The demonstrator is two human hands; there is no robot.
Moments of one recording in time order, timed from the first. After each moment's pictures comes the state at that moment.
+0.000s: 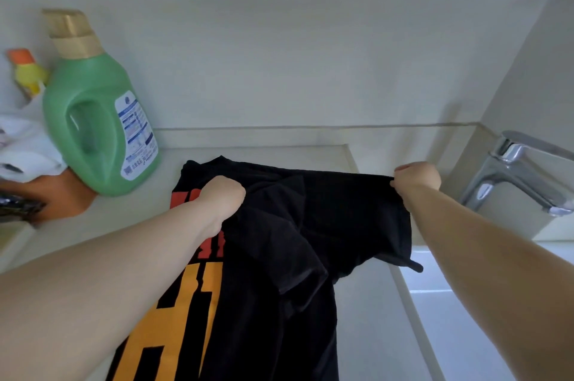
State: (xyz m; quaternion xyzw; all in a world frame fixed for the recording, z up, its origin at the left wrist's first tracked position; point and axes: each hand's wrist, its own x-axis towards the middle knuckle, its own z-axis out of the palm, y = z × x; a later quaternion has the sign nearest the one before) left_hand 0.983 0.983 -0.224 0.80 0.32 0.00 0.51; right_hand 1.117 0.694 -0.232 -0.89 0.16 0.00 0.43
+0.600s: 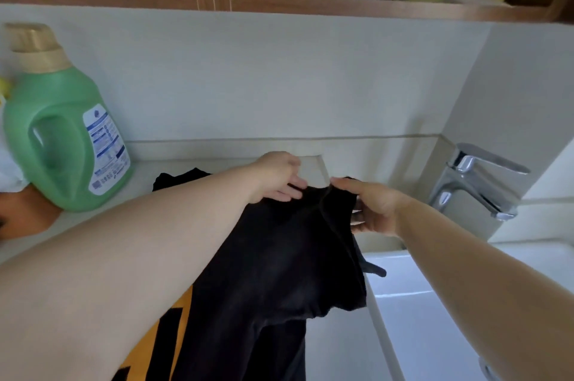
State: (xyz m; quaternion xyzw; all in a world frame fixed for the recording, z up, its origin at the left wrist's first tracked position) left_hand 1.031 0.886 -0.158 0.79 0.11 -0.14 0.59; right_hand 1.055 0.692 -0.183 -0.72 0.03 0.33 0.61
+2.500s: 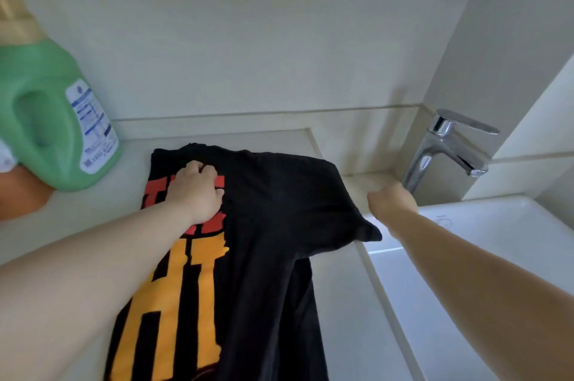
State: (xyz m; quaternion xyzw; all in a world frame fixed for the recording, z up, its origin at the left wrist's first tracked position) left_hand 0.972 0.985 -0.246 0.99 0.14 0.03 0.09; right_hand 1.012 0.664 -0.230 -0.92 0.19 0.07 0.34
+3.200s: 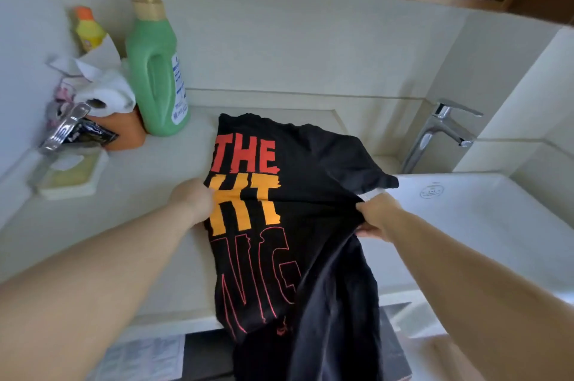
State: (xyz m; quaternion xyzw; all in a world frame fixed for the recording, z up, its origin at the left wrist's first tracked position) left_hand 0.773 1.042 -0.238 0.93 0.28 -0.03 0.23; right_hand 0.823 0.740 -0.215 -0.84 0.22 0.17 0.46
